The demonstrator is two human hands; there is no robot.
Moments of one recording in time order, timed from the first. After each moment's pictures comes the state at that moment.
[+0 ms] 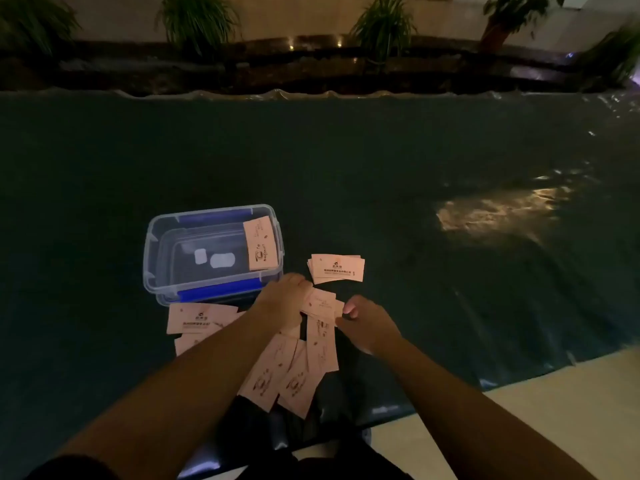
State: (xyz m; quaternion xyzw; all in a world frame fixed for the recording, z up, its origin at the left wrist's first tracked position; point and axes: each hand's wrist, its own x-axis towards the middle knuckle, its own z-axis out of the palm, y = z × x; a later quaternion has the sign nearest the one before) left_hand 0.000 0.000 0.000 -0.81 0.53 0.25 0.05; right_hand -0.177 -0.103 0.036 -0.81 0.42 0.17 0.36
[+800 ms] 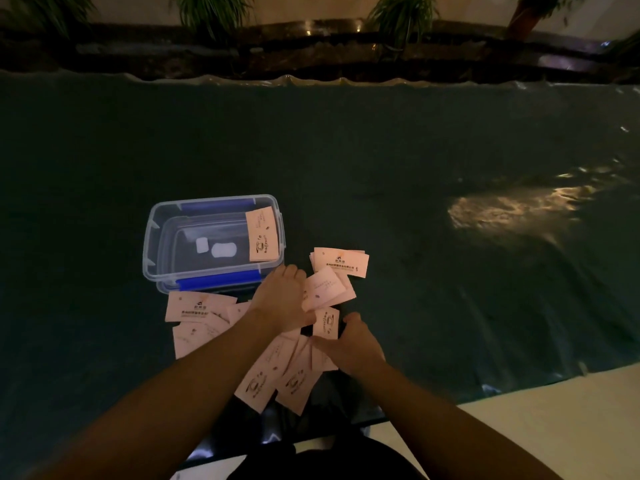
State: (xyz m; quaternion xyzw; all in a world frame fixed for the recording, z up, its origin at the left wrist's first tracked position) left_hand -0.014 0.013 0.007 -0.86 0.46 0.22 0.01; right_hand -0.183 -0.067 0.003 -0.73 0.50 0.20 0.41
